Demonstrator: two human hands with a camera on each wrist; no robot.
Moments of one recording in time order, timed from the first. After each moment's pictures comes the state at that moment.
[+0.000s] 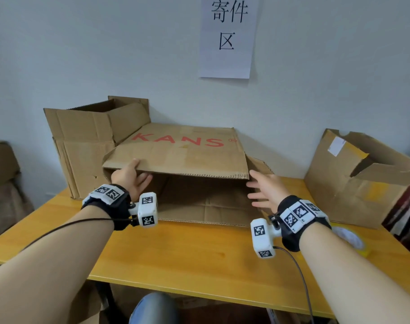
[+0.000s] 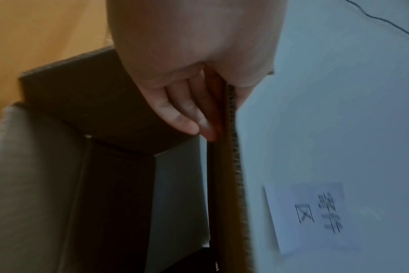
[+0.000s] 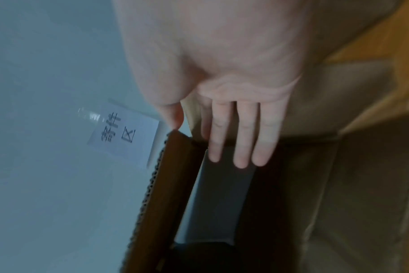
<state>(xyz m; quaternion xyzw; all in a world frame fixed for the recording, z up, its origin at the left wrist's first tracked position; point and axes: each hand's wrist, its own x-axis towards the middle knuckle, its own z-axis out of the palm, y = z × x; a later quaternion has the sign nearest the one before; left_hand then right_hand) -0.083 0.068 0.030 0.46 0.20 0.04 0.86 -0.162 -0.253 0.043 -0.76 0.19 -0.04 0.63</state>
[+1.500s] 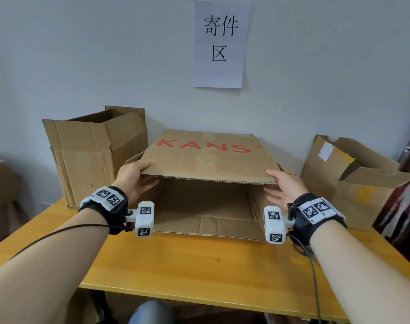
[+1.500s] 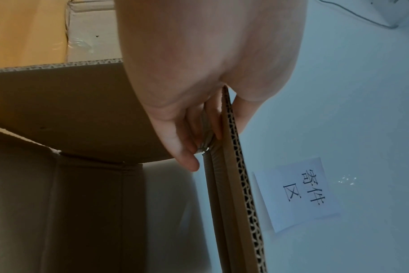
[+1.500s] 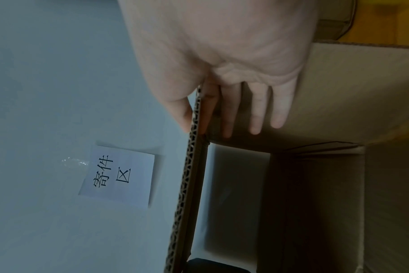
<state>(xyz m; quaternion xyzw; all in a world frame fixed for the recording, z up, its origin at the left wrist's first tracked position) -0.095 0.055 0.053 0.54 0.09 -0.01 0.84 -0.170 -0.300 0.064 -0.63 0.25 -0.11 0.73</state>
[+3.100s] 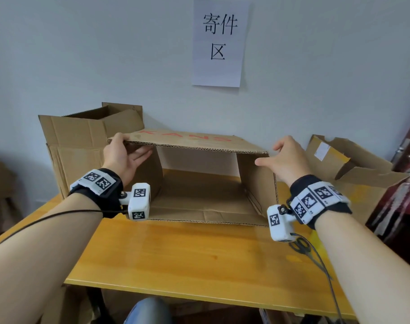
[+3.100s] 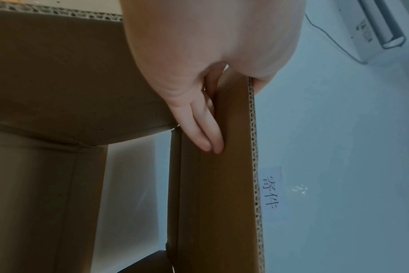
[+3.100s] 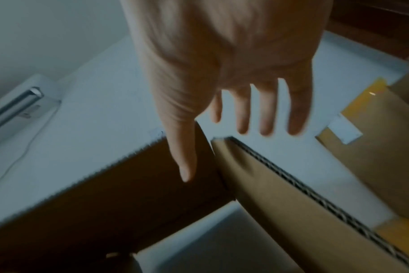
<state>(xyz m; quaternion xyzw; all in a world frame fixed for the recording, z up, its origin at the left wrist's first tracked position) -0.097 0.060 0.093 0.39 0.02 0.08 0.92 -0.182 -0.285 0.115 -0.90 0.15 -0.29 0.29</state>
